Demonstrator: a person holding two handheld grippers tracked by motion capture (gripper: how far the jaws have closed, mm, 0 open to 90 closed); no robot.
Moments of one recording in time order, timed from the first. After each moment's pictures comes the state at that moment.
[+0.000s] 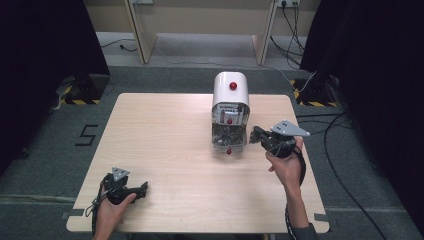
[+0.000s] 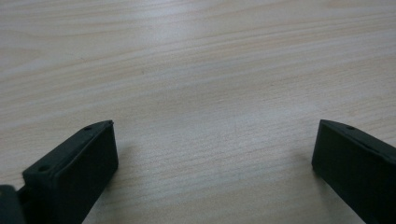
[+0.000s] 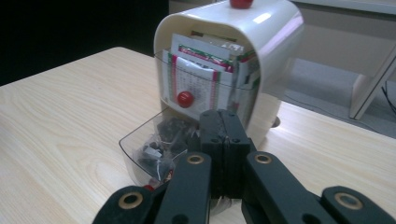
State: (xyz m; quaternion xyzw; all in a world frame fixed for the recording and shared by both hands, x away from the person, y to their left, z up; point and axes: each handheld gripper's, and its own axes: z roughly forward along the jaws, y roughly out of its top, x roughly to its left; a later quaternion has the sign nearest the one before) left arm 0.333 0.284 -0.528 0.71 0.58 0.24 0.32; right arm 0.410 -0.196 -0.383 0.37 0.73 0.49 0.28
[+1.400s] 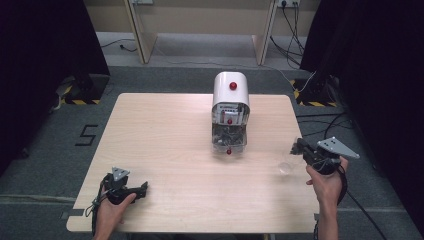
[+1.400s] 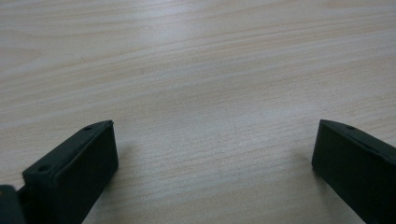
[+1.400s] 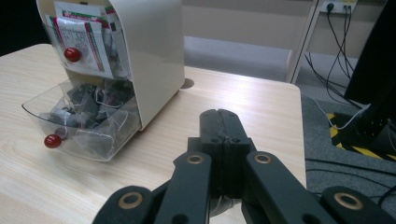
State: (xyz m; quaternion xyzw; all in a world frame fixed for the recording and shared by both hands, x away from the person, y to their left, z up) left arm 0.333 0.284 -0.528 0.71 0.58 0.24 0.31; right arm 0.373 -0.304 -0.405 0.47 0.68 0.46 0.33
